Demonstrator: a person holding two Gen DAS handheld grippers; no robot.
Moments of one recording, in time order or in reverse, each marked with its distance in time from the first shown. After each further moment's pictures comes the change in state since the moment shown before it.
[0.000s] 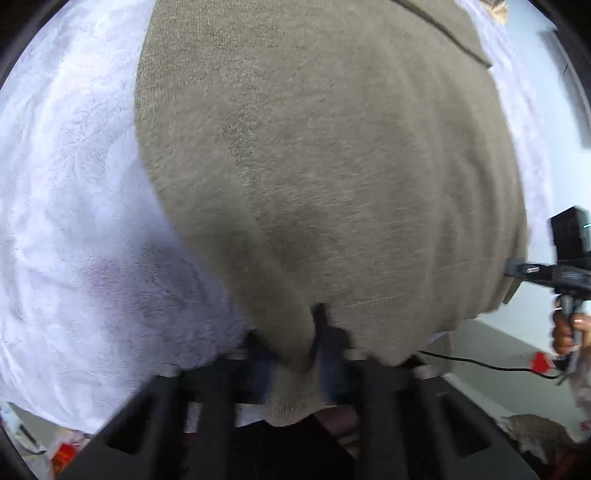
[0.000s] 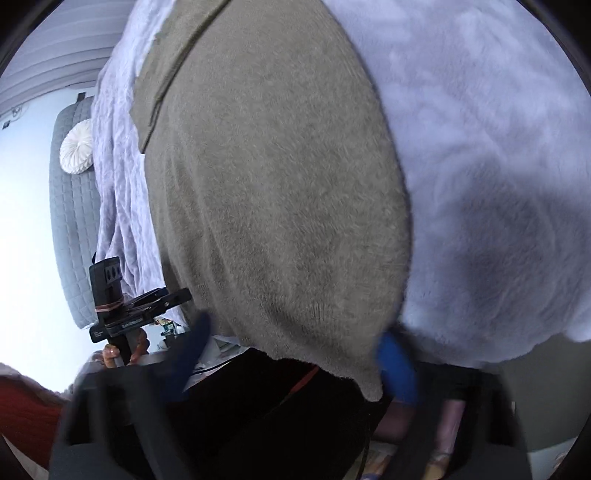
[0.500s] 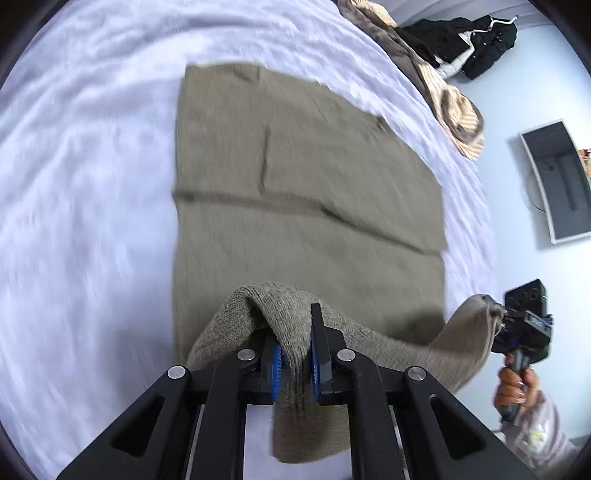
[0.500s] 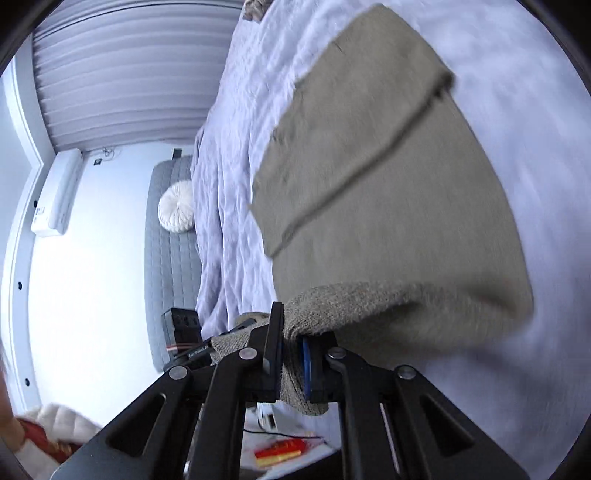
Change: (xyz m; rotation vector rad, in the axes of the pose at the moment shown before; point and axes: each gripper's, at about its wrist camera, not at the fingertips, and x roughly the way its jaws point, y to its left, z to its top) left arm -0.116 0.037 0.124 -0.075 -0.444 -0.101; right arm -0.063 0.082 0.113 -0.105 -0.336 0.407
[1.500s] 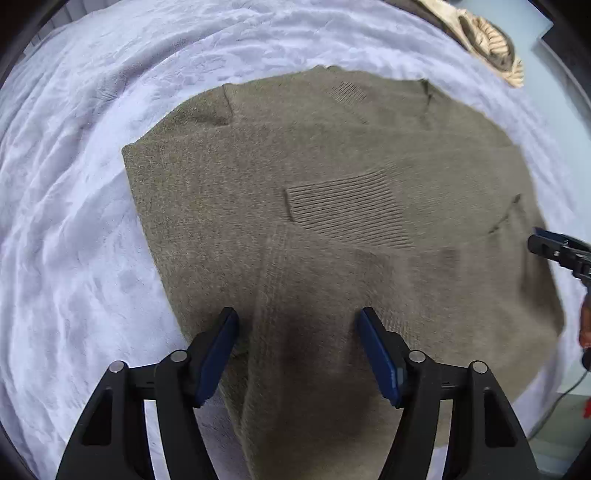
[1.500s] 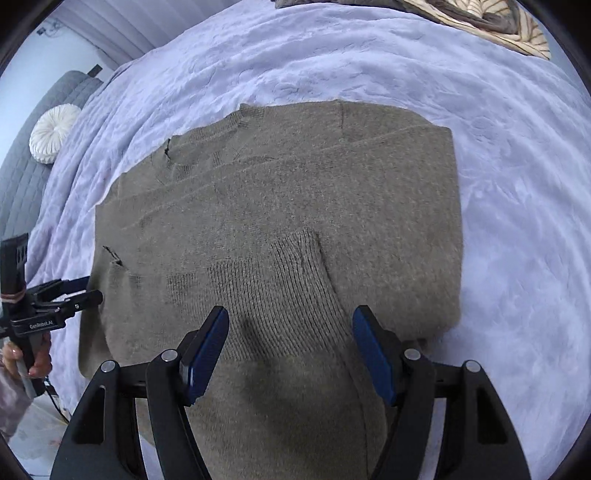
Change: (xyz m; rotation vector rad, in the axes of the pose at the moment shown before) left arm 0.097 -0.037 0.091 0.299 0.090 0.348; right arm 0.070 0.023 0.093 -0.468 0.043 -0.747
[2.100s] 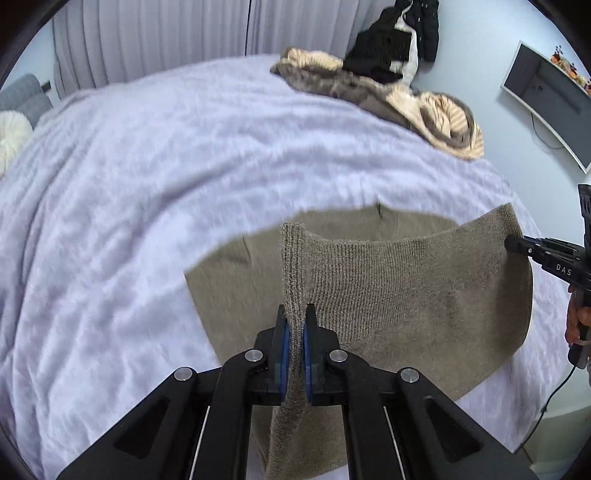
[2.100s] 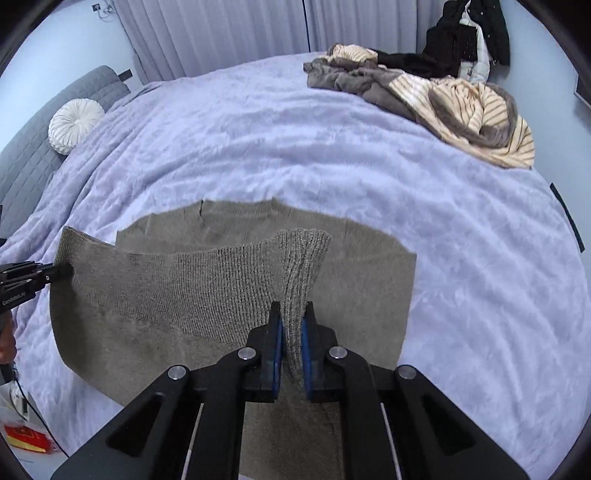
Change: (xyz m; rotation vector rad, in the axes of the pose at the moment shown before) left arm -0.141 -0.004 0.007 0.023 -0.387 -0.012; right arm -0.121 0.043 0.019 -0.180 -0.300 -0.131
